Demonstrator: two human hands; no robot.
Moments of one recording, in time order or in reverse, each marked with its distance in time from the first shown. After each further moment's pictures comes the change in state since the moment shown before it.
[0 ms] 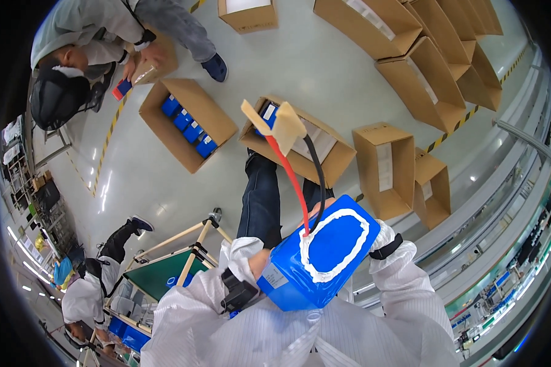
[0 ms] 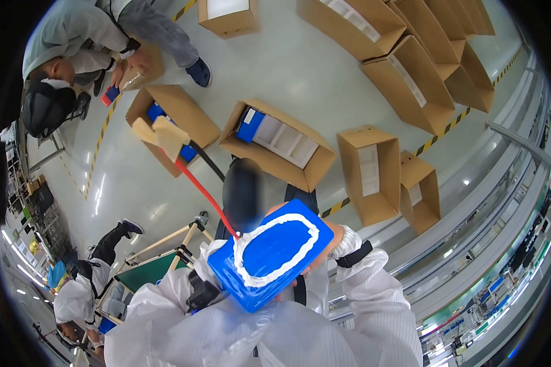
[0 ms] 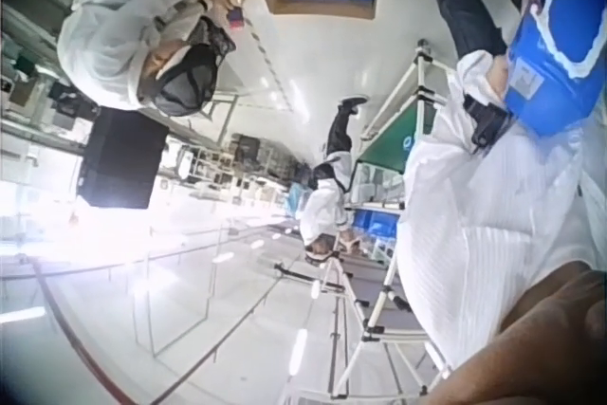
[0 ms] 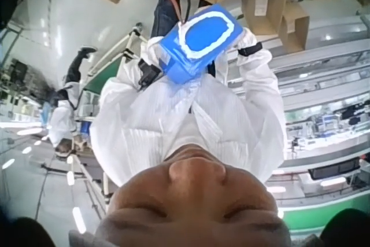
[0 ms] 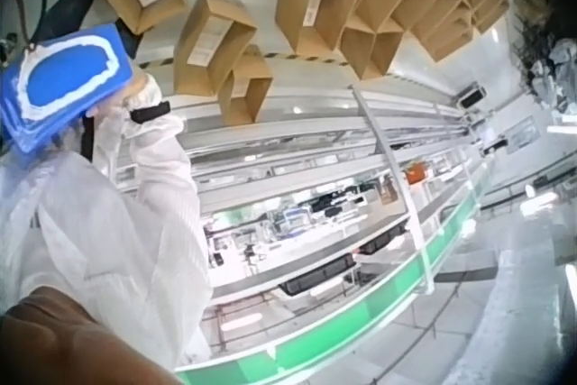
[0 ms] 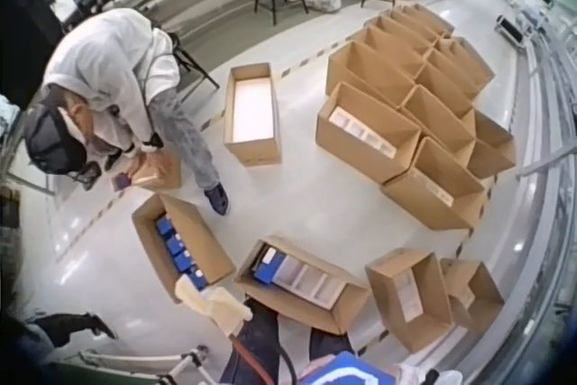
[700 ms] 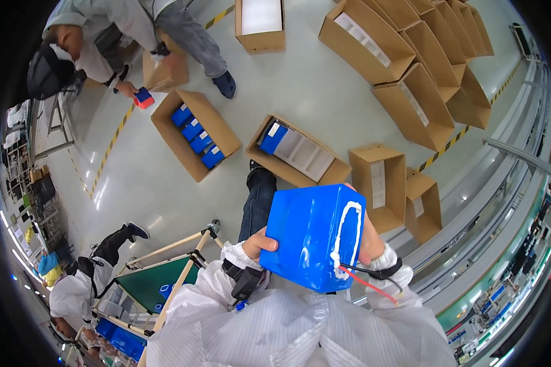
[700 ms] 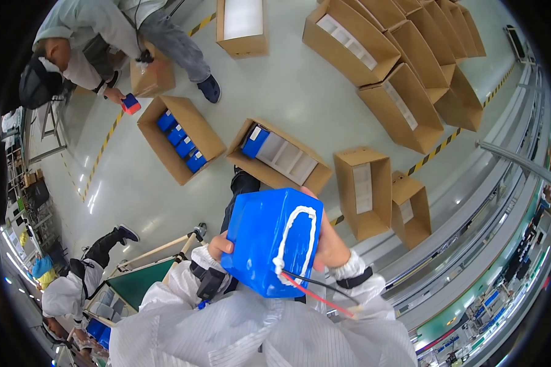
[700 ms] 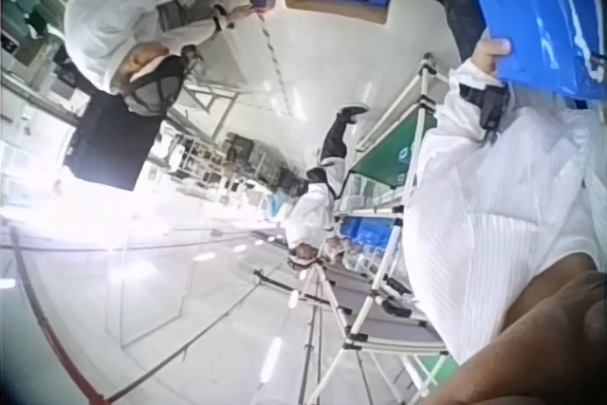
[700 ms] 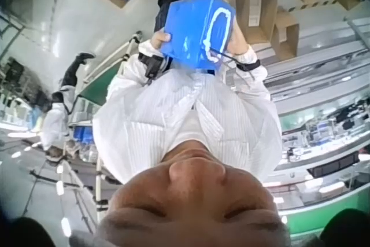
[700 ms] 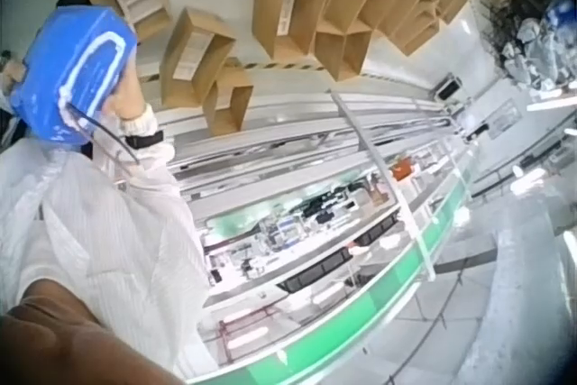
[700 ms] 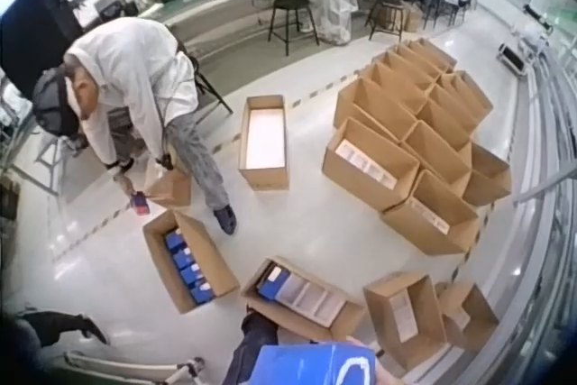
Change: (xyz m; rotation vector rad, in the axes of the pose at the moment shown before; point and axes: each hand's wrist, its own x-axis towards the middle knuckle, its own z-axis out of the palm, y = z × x) left_hand 0.003 0.000 -0.019 -0.090 0.057 0.169; right_hand -0.016 0.002 0.054 -0.186 0.275 -0.242
